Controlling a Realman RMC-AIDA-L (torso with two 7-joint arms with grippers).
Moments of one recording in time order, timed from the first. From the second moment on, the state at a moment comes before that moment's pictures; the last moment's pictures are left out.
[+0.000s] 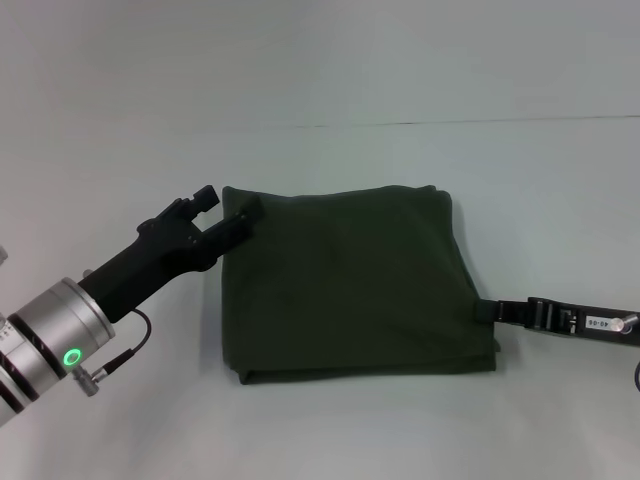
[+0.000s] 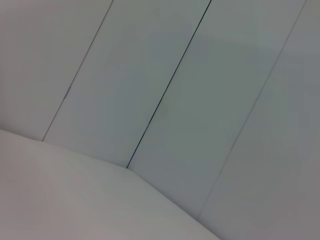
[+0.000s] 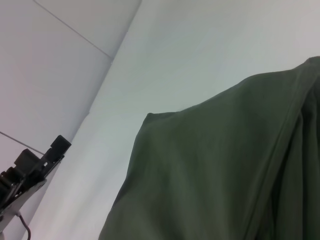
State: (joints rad) left arm -0.54 -2.16 0.41 0.24 1.68 1.35 -1.11; right arm 0.51 2.04 -0.57 -0.46 -2.10 -1.39 1.95
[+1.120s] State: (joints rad) left arm -0.53 -2.16 0.41 0.30 1.67 1.51 -1.11; right arm 0.37 2.02 -0.22 -0.47 -1.99 -1.64 1.54
